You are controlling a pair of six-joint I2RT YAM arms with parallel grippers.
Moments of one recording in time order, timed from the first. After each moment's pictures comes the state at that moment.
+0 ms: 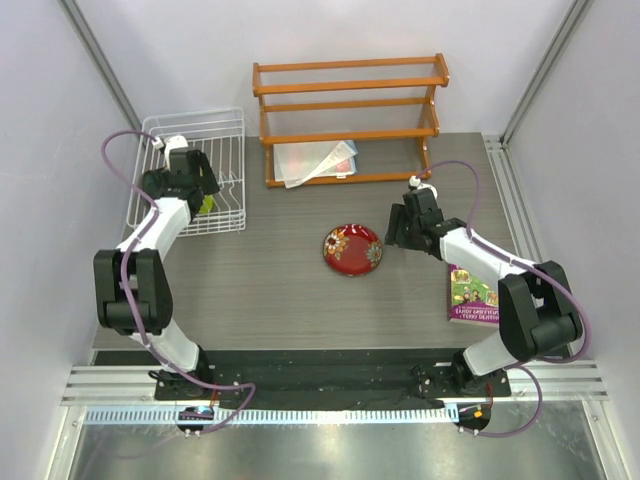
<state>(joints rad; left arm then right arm) -0.01 1.64 1.20 -0.17 -0.39 -0.26 0.34 1.50 0.89 -0.26 0.12 0.46</state>
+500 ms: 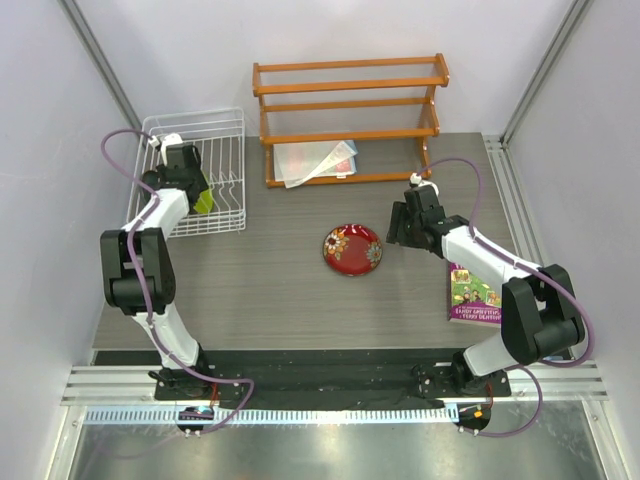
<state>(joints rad) 0.04 1.81 1.30 -0.11 -0.36 -0.27 0.34 1.47 0.92 -0.31 0.12 0.45</state>
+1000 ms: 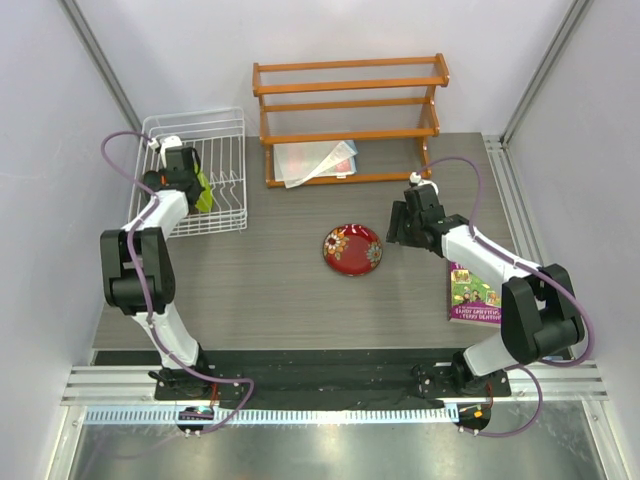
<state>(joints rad) 0.05 1.82 1.29 -0.10 -0.35 -0.27 0.34 1.47 0.93 -0.32 0.12 0.44</state>
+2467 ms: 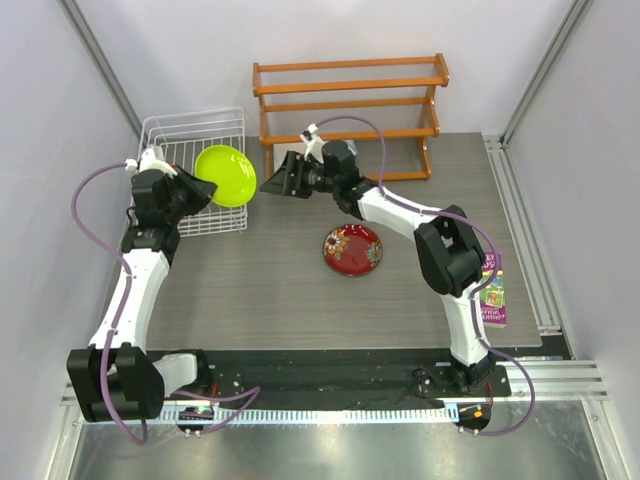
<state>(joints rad) 0.05 1.17 0.98 -0.14 0.18 -0.65 0.61 2.11 1.63 0.24 -0.53 0.75</state>
